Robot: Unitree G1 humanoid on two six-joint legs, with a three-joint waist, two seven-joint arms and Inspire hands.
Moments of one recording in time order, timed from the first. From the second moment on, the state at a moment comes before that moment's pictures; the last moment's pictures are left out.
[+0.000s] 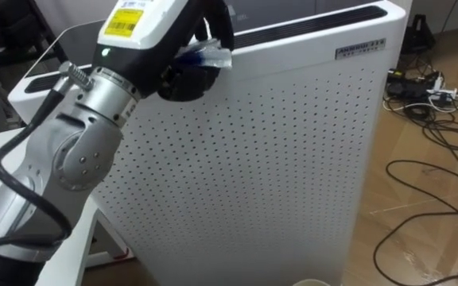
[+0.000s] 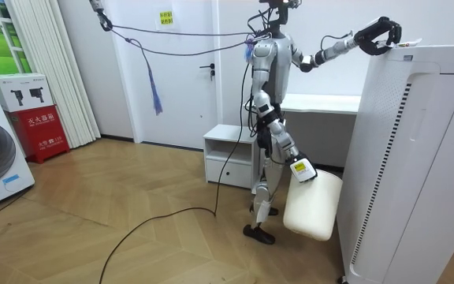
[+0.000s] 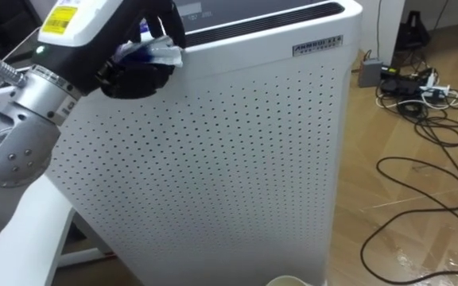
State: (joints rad) left arm -0.63 0.55 -0.23 -0.06 0.64 -0.07 -0.01; right arm 0.00 -0.37 0.17 0.89 0.04 -0.02 0.06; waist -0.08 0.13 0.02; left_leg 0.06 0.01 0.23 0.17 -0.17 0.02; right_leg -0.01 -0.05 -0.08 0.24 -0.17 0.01
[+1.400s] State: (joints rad) left arm -0.28 0.54 -0.39 -0.33 -0.25 -0.07 -0.28; right arm -0.03 -0.38 0.26 0.71 0.16 -0.02 0.02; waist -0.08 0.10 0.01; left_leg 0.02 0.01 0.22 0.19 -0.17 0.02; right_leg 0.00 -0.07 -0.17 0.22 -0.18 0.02
